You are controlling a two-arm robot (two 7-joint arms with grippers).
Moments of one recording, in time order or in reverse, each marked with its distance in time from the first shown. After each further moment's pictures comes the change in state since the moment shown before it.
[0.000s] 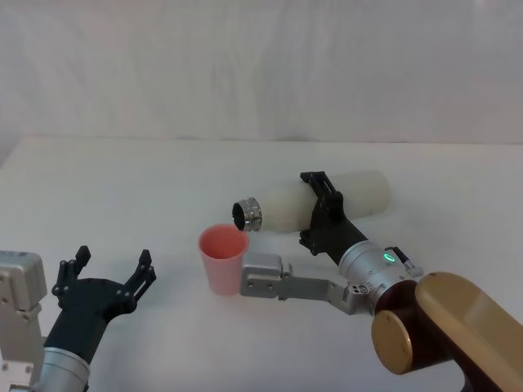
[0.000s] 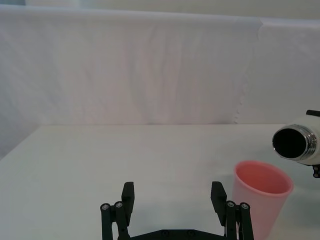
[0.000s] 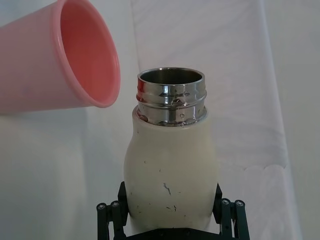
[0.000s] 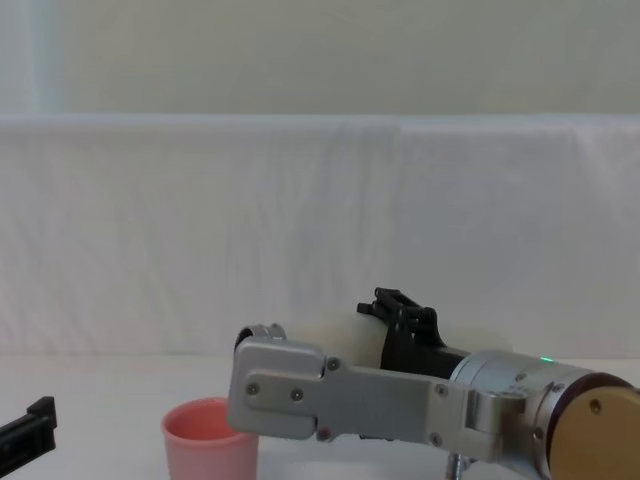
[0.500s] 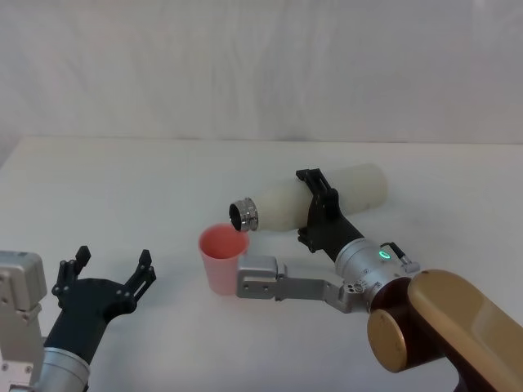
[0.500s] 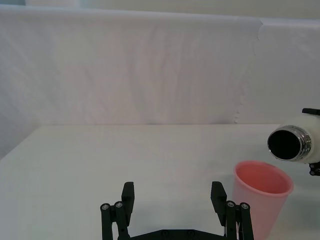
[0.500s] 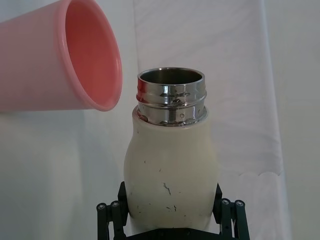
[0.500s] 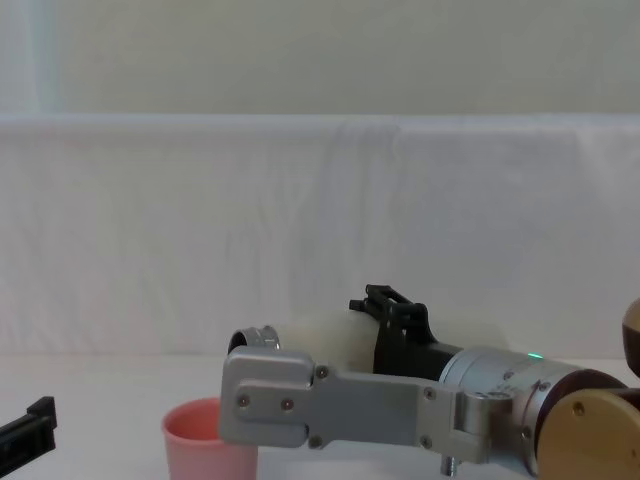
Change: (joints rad) left arm 0.000 0.000 0.000 0.000 0.000 0.000 0.000; right arm 0.018 -0.002 -0.017 0.017 -0.034 0.000 -0.005
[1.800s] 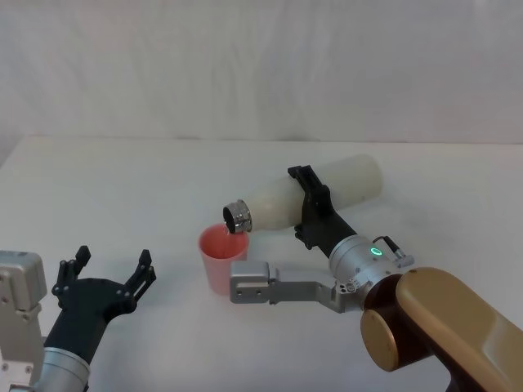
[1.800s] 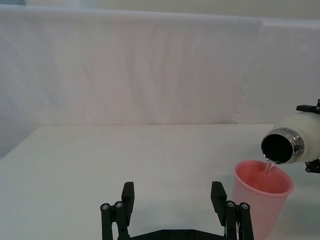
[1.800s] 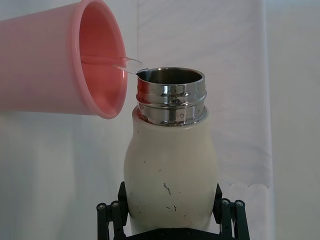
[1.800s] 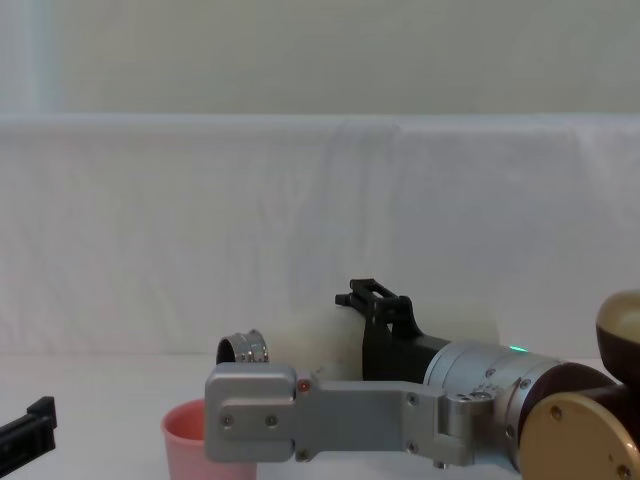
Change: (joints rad) left arm 0.000 0.000 0.000 0.000 0.000 0.000 0.000; right arm 0.029 0.004 -0.039 0.014 -0.062 0.009 0.000
